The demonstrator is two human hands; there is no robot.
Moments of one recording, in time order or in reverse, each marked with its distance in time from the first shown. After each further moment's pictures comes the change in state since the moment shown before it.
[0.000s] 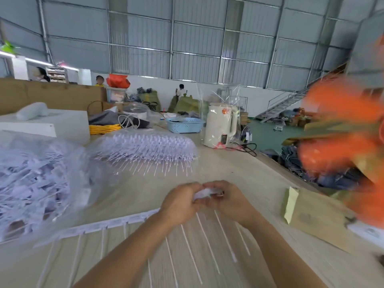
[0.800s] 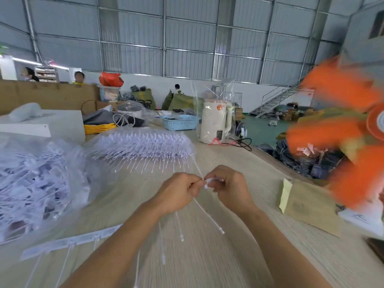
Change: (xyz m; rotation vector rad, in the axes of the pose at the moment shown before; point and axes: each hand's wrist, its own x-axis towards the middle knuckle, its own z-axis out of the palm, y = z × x) left_hand -0.004 0.007 -0.027 -0.222 -0.052 0.050; right_hand 0.001 -0.001 0.000 -0.265 0.330 -0.323
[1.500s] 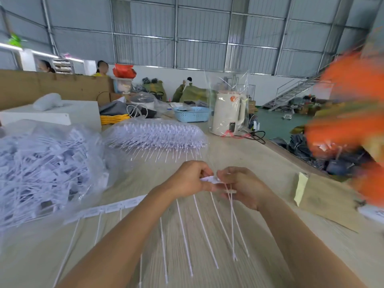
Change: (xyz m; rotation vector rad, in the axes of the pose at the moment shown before) left_hand 0.000 -0.004 -0.010 -0.036 -0.041 -0.080; right_hand 0.001 -0.024 -0.005 0.742 -0.282 0.885
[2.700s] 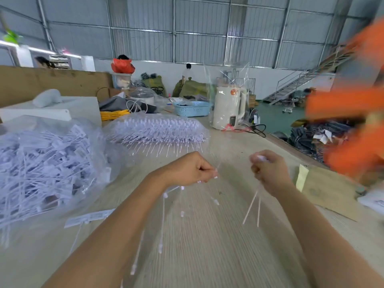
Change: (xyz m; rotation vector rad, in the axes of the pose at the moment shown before) left_hand -0.008 0.007 -0.018 -0.158 -0.227 0.024; right_hand 0.002 -0.001 -0.040 -0.013 0.458 -0.271
